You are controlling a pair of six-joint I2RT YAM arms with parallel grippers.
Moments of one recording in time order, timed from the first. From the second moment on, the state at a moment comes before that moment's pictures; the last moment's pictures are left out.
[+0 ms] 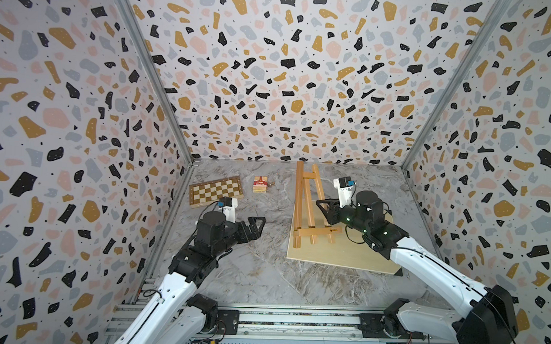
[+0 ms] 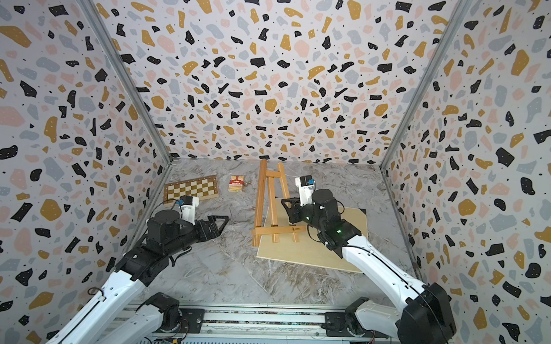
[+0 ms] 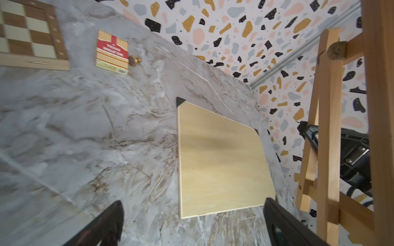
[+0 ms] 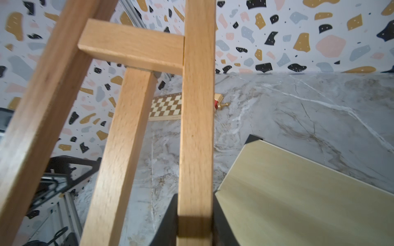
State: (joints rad) left arm -0.38 0.76 0.65 -0.32 0.28 -0.63; right arm 0.59 1.17 0.87 0.00 -0.26 0.40
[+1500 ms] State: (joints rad) left arm -0.79 1.01 0.77 0.04 0.16 -0.59; right arm 0.61 1.07 0.74 0.28 -0.53 0.43
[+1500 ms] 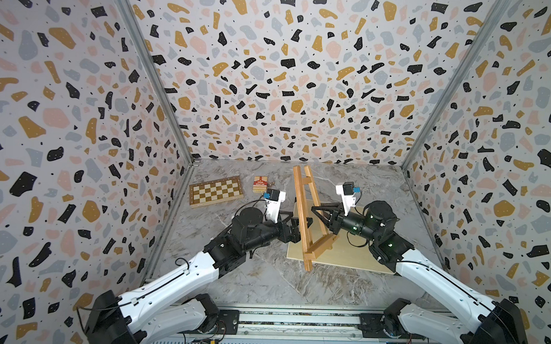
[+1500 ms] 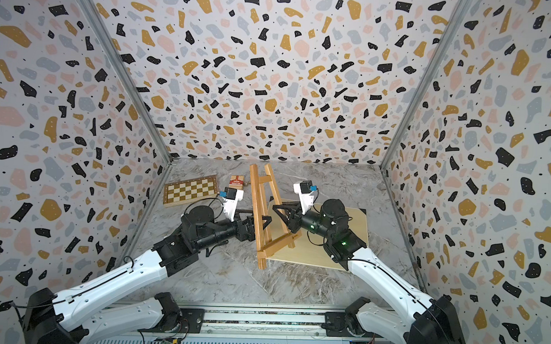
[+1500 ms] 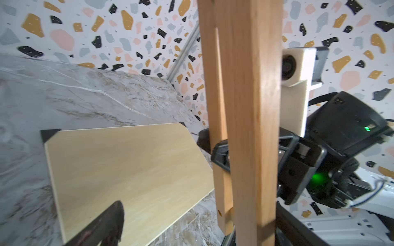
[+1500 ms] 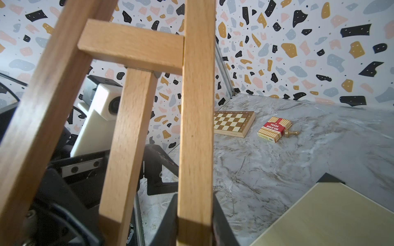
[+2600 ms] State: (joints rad) left arm -0.69 1.12 0.94 -0.34 -0.11 -0.46; right arm 0.64 1.03 0.79 0.01 -0.37 0.28
